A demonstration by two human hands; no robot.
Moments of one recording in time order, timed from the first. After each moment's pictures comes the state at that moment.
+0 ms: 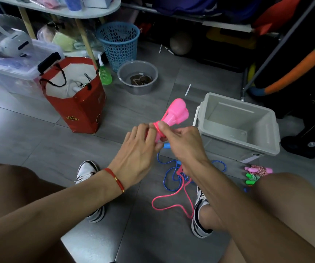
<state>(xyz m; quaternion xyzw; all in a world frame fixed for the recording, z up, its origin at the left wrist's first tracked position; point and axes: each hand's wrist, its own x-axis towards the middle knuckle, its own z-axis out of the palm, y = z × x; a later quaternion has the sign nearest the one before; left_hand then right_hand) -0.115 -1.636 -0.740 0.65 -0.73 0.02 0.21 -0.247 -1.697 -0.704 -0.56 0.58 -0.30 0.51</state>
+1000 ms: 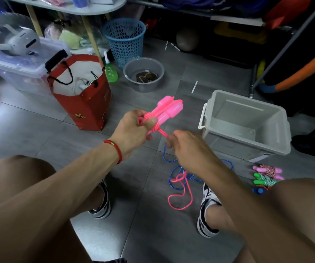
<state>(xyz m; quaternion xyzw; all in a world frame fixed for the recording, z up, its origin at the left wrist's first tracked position) -0.090 -1.669 -0.710 0.71 -0.42 -0.37 0.43 -0.264 -1.696 -0.694 -0.81 0.49 -0.05 0.31</state>
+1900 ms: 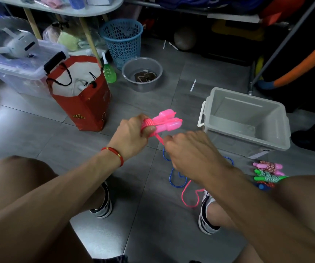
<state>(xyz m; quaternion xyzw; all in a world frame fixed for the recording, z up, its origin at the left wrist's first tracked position) -0.082 -1.660 -0.729 0.73 -0.60 -0.19 0.27 -0.268 -1.672 -0.664 -0.95 0.29 0.04 -0.06</state>
